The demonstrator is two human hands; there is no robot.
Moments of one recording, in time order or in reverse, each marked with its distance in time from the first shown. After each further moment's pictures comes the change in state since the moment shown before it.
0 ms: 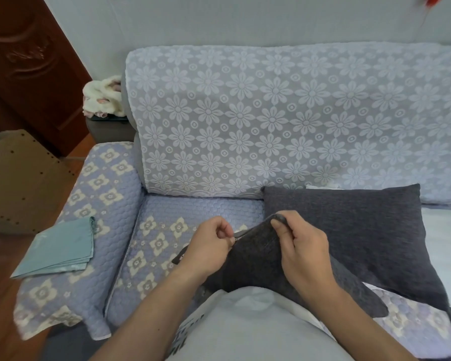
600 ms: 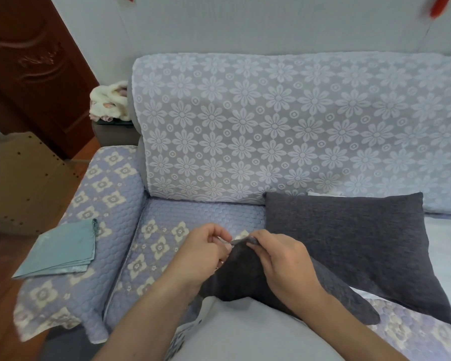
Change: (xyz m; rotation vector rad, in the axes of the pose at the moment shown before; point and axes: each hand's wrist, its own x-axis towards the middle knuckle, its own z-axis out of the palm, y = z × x) left_hand -0.035 0.029 -0.018 -0.174 -0.010 -0.138; right_hand -0.007 0.005 0.019 -0.146 -0.167 -0.265
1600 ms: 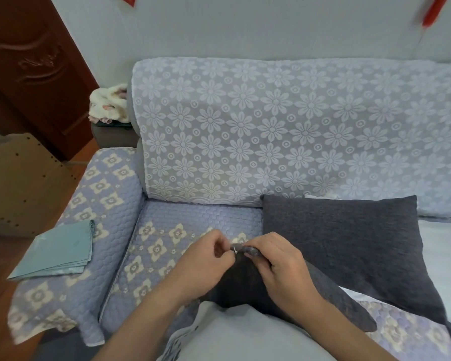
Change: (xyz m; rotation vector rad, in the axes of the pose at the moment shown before) left_hand -0.002 -0.018 -0.001 0.319 -0.103 0.253; right_hand -0.011 0.006 -0.002 0.165 0.019 -0.130
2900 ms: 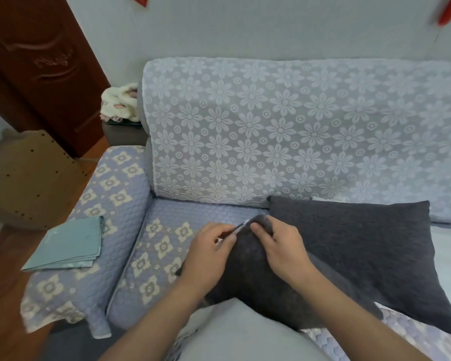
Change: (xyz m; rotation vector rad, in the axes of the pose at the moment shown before) left_hand 0.024 -0.029 0.016 0.008 0.333 0.263; right_hand 0.040 0.014 0.008 0.067 -0.115 0.502
